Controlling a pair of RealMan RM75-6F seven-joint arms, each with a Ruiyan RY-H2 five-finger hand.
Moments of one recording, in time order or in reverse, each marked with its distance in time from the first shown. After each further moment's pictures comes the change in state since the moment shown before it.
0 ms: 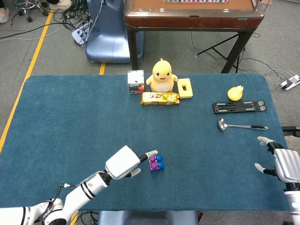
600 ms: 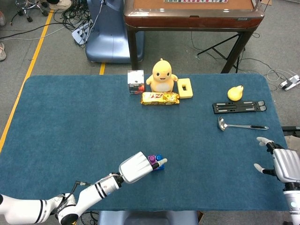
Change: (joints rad) left arm -0.097 -0.127 0.049 0.149 0.025 -0.040 0.177; right arm 0.003 -0.012 -0.004 0.017 0.005 -0.010 0.007
